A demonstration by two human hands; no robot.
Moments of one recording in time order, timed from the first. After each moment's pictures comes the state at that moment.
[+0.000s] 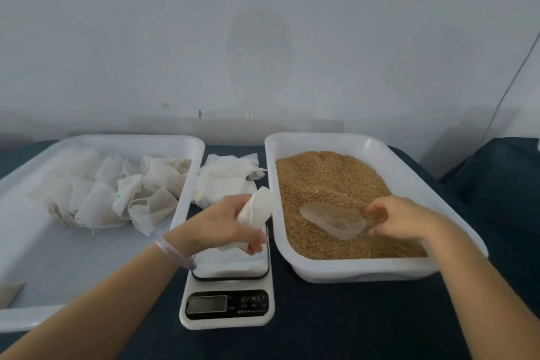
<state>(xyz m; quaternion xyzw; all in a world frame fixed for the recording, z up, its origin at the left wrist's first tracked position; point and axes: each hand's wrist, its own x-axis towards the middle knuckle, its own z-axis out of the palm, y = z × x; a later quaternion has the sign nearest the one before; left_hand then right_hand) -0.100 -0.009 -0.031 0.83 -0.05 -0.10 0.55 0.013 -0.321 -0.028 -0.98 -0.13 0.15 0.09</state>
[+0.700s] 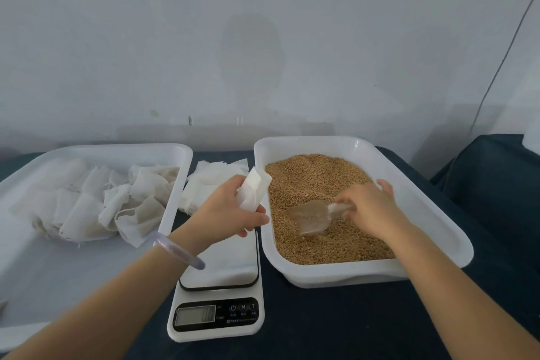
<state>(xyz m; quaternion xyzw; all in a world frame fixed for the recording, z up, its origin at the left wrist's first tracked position) -0.082 -0.033 -0.019 0.84 0.03 0.02 0.55 0.017 -0.291 -0.039 -0.98 -0.19 -0.07 0.05</state>
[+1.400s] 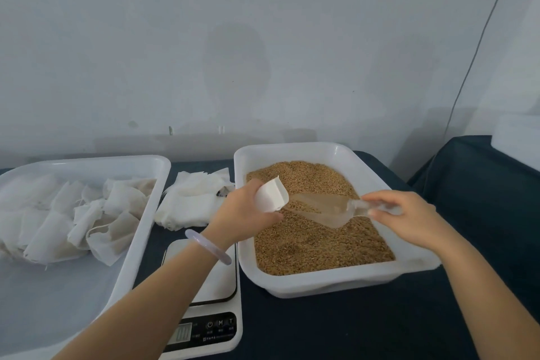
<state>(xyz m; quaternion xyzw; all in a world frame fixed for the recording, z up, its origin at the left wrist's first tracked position) -0.038 -0.082 -0.025 0.93 -0.01 0.08 0.36 -0.005 -0.374 -0.012 -0.94 -0.14 -0.03 0.30</state>
